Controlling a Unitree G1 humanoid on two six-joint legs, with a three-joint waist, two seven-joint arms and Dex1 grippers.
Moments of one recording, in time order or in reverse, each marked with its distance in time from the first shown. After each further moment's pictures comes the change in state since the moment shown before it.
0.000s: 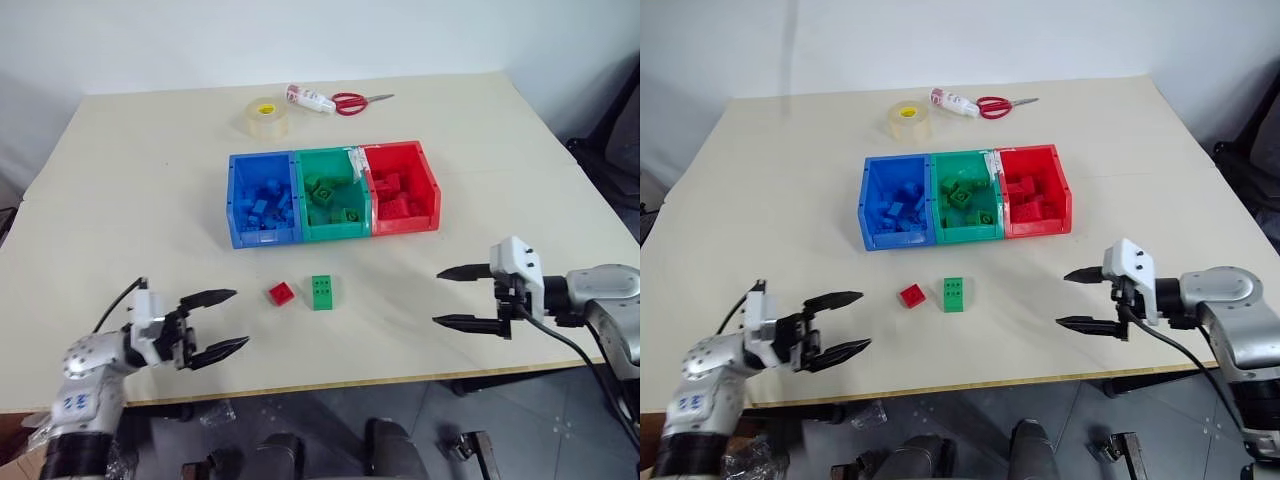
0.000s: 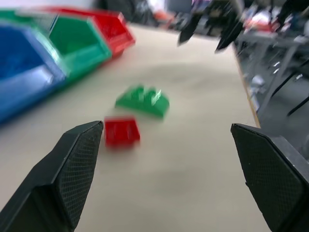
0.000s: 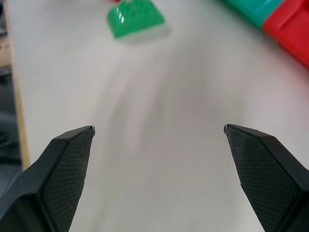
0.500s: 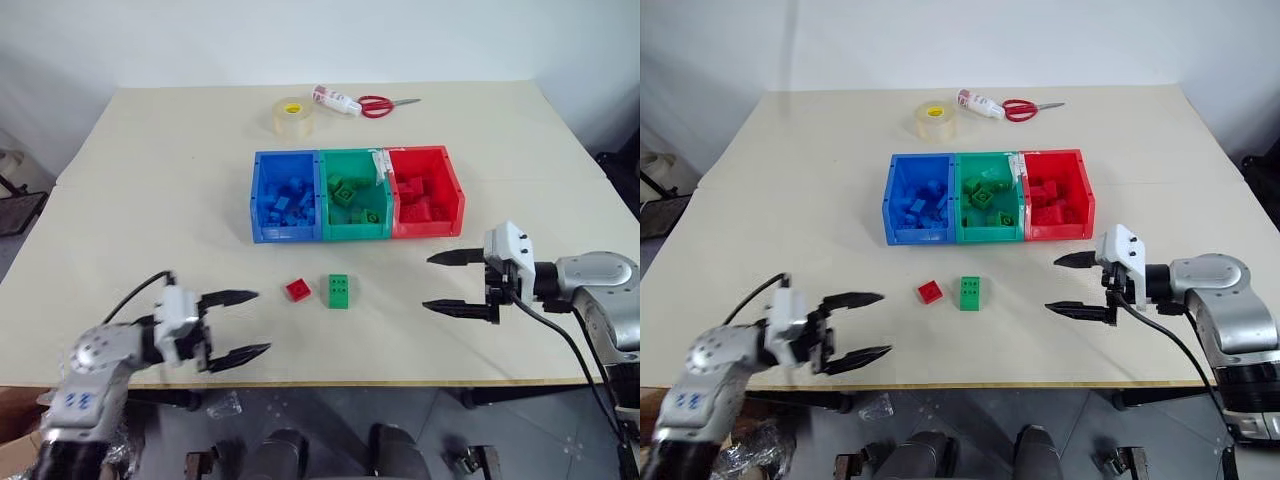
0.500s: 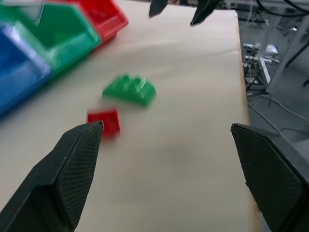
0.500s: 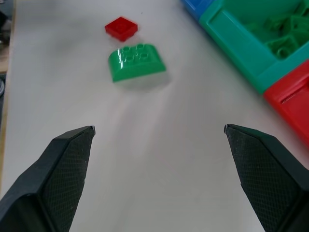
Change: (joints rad) left arm -0.113 0.007 -0.195 -0.232 0.119 0.139 0.165; right arm -0.095 0.074 0.039 0.031 -0.007 -0.025 -0.037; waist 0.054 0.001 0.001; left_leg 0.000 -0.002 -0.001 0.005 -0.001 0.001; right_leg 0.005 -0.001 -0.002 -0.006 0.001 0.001
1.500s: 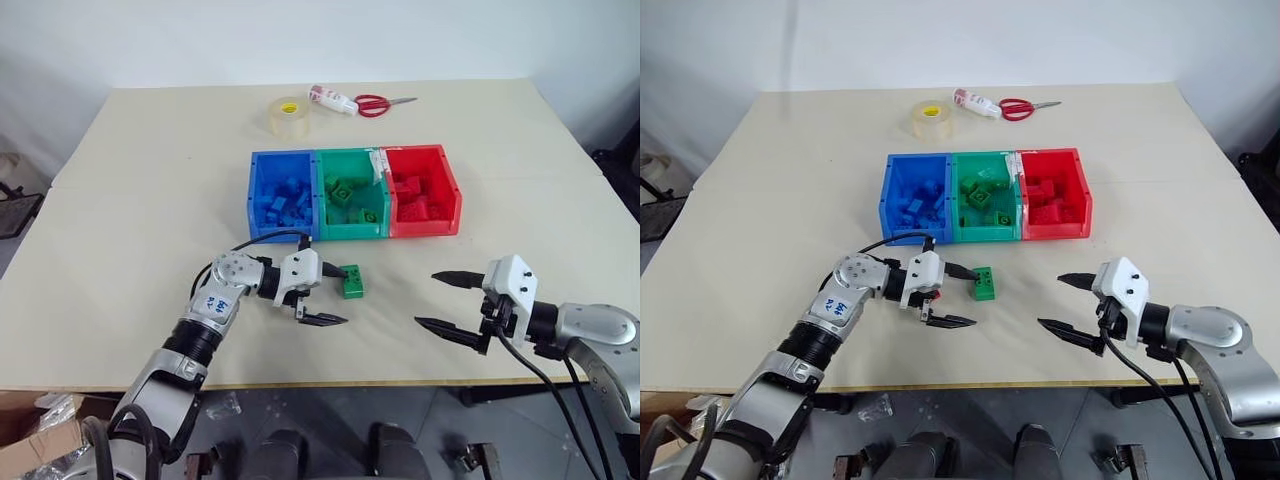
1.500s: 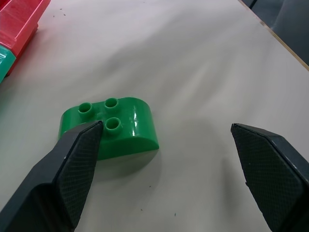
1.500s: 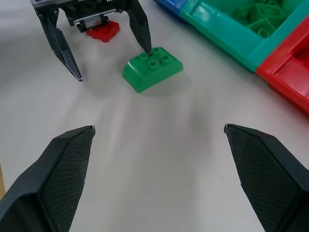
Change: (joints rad) left arm -0.572 -0.250 -0.361 0.627 0.349 -0.199 -0.059; right arm 0.343 0.051 -0.125 -0.354 0.056 0.068 -0.296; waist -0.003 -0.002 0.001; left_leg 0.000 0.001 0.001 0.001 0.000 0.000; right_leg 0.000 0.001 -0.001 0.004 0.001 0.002
